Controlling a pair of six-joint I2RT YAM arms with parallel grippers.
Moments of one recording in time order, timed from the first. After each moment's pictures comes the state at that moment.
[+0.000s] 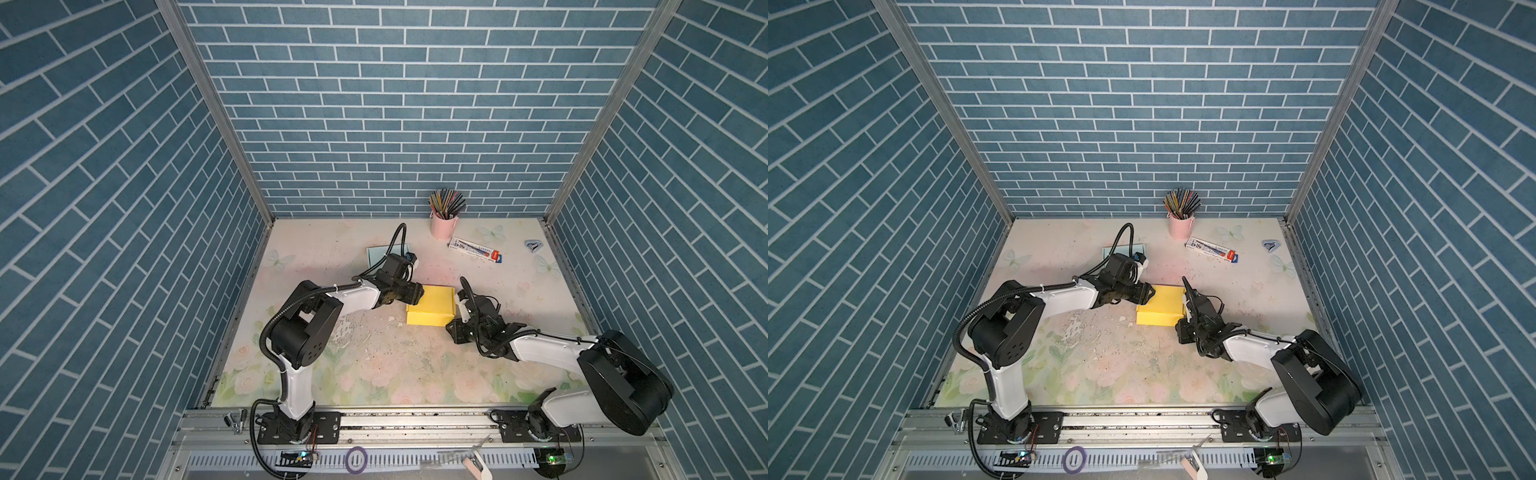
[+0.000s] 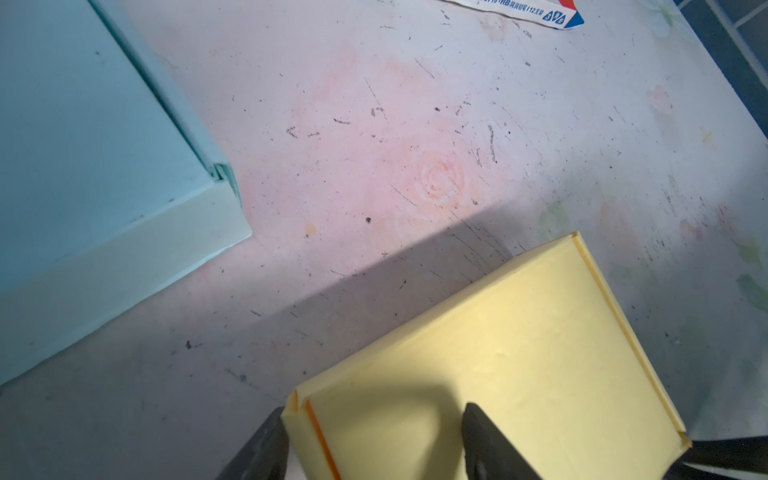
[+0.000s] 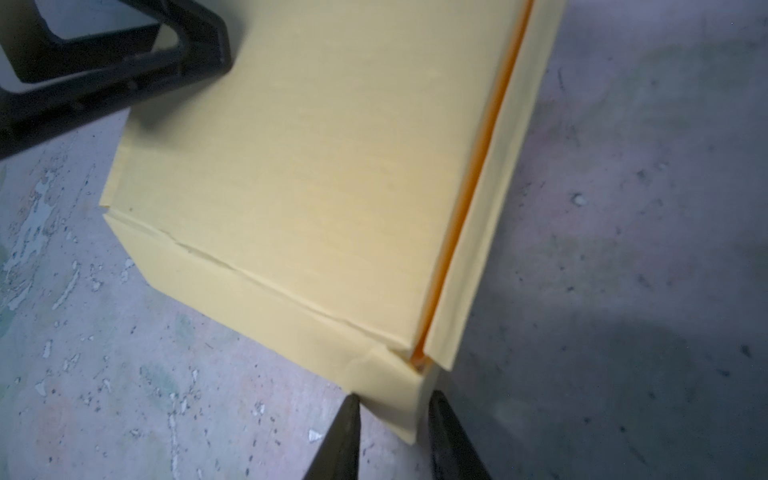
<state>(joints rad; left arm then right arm) -0.62 1.92 1.14 -0.04 0.19 -0.24 0.66 1.41 0.49 0.06 -0.09 0.46</state>
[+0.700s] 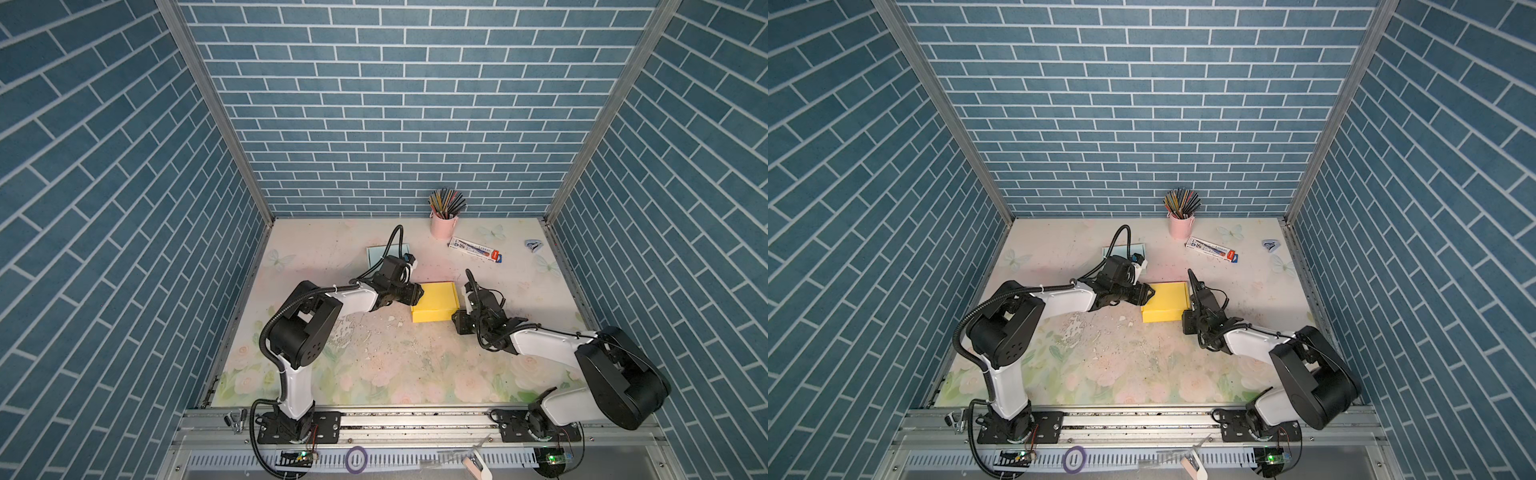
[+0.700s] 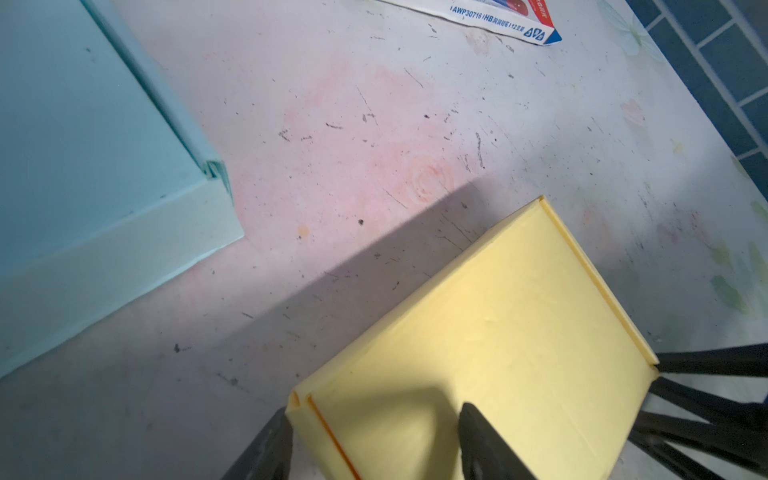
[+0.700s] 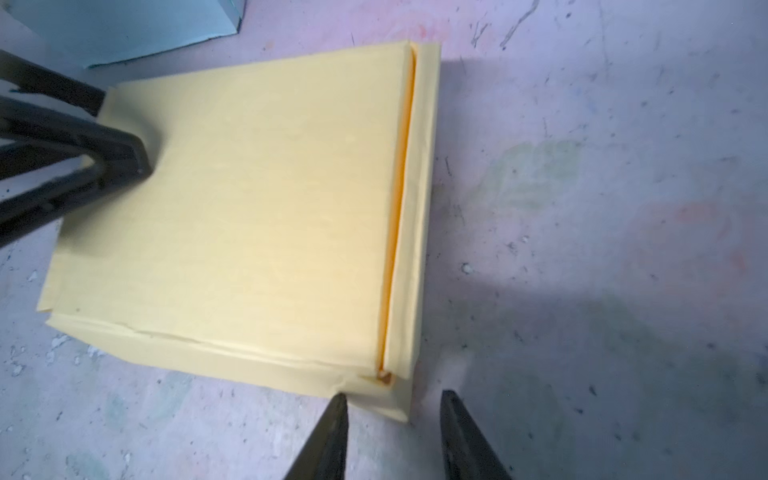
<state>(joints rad) -0.62 1.90 1.08 0.04 0.24 -0.25 0.61 1.39 0.50 0.06 0.01 0.44</state>
